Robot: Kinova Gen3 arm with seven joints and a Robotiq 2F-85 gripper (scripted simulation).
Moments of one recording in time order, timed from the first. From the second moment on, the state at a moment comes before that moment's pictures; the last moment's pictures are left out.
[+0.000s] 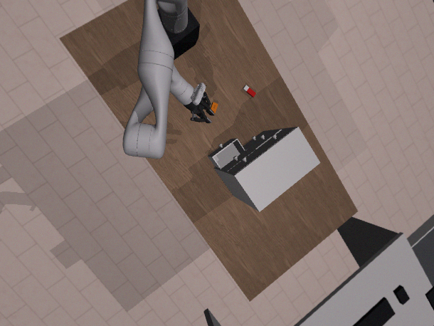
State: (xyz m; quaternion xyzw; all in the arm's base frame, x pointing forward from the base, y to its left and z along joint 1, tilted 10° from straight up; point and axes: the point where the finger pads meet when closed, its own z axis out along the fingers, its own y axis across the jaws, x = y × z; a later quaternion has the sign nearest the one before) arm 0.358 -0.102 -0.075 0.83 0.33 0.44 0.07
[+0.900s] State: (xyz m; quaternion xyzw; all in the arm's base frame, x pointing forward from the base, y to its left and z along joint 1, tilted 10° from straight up) arm 0.321 -0.110 -0.041 0.56 0.79 0.23 0.05
